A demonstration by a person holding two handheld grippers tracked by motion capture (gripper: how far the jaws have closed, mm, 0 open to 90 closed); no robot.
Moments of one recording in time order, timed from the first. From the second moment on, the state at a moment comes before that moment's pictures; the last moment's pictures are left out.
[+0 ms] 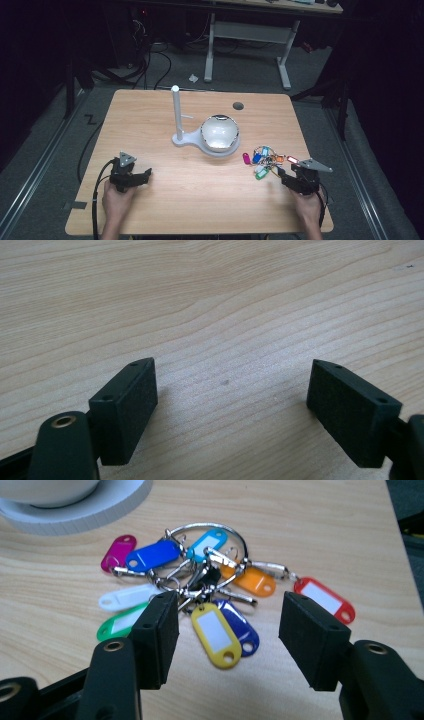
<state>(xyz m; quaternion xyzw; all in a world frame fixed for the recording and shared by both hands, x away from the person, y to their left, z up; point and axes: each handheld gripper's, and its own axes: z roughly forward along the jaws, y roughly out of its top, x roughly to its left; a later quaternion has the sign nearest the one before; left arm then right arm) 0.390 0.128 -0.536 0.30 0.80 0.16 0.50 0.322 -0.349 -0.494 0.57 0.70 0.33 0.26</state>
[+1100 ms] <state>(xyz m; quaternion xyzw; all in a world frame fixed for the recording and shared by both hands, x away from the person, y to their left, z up) 0.391 0.129 -0.536 0.30 0.80 0.16 0.50 0.384 -0.312 -0.502 0.59 0.72 0.30 0.22</state>
